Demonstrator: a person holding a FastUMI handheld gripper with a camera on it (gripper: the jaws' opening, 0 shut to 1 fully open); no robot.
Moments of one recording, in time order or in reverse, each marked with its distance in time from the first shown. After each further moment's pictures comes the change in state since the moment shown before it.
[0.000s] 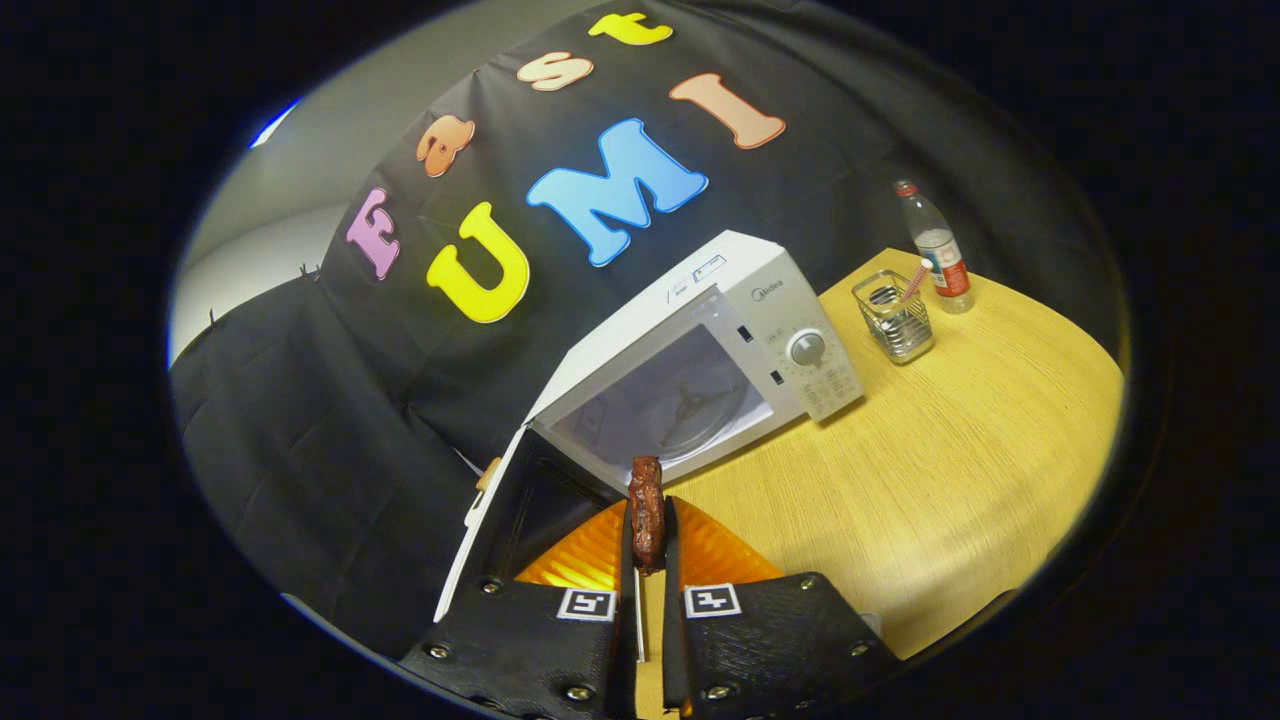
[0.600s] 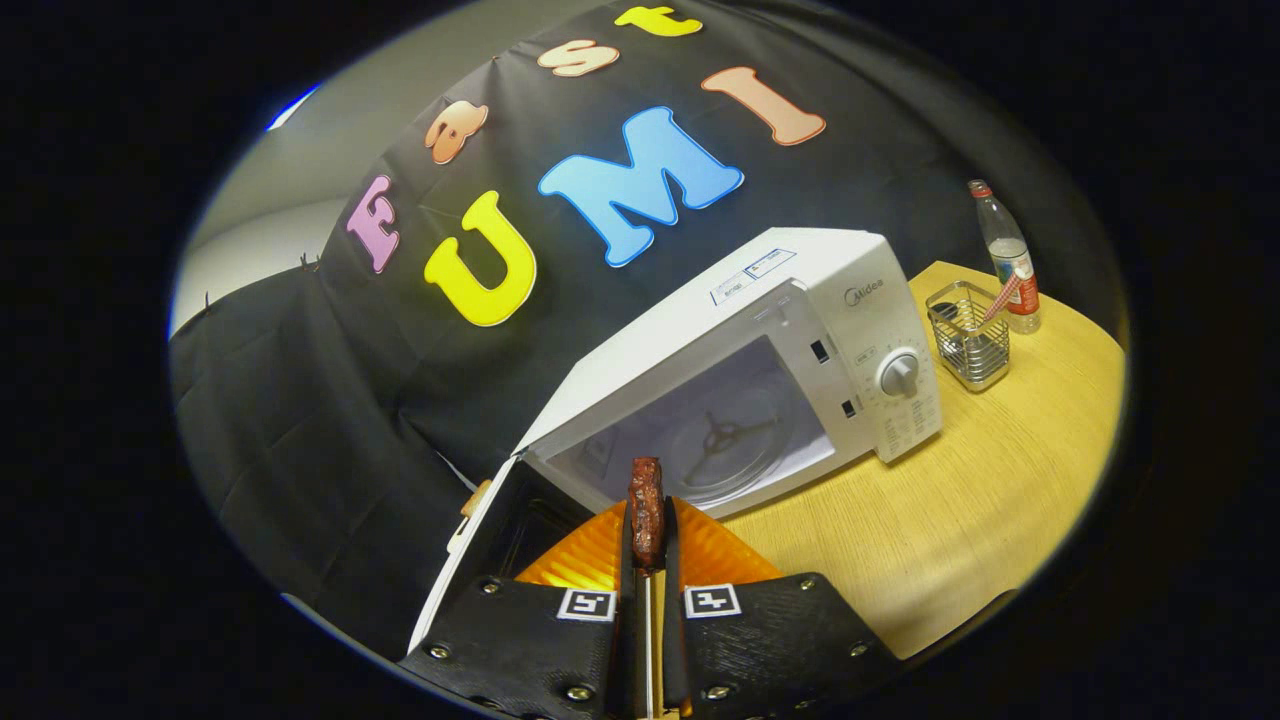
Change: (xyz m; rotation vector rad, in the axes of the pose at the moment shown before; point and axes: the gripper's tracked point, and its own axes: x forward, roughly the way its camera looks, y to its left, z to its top) arm 0.111 0.014 0.012 -0.029 -0.055 0.009
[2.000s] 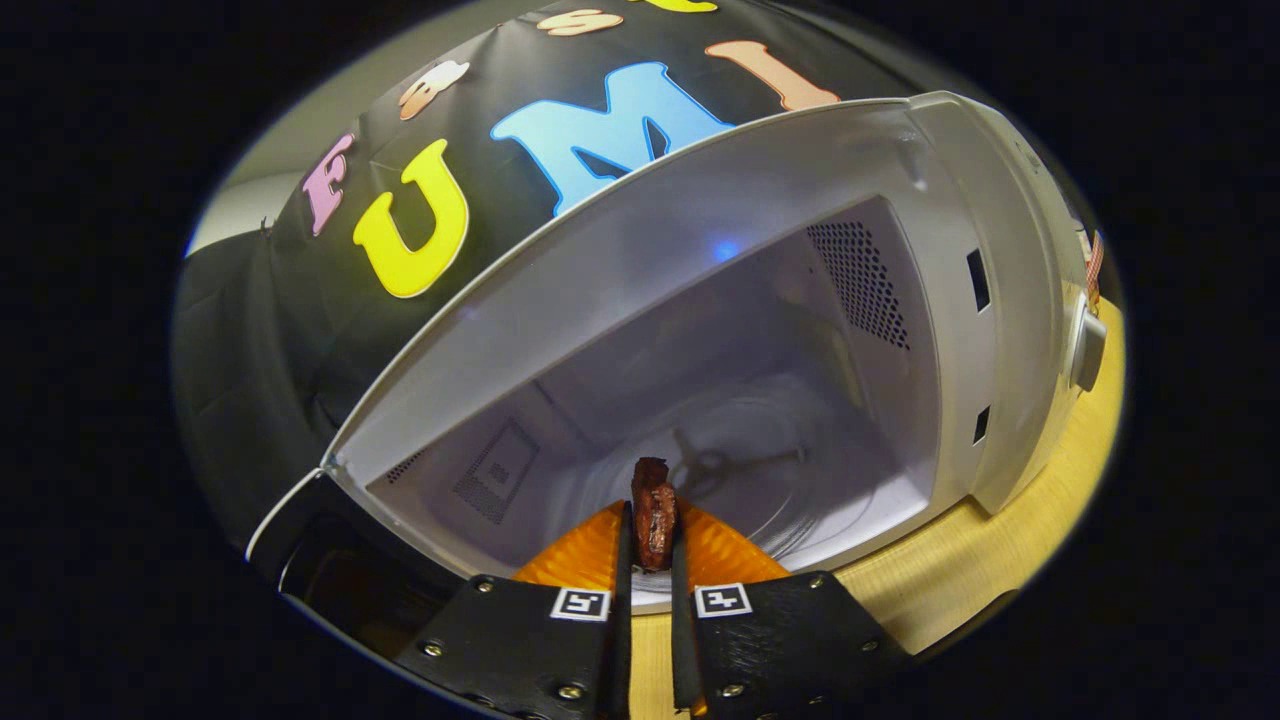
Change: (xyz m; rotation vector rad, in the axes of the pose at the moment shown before) arm 0.185 -0.054 -0.021 -0.091 -0.032 -0.134
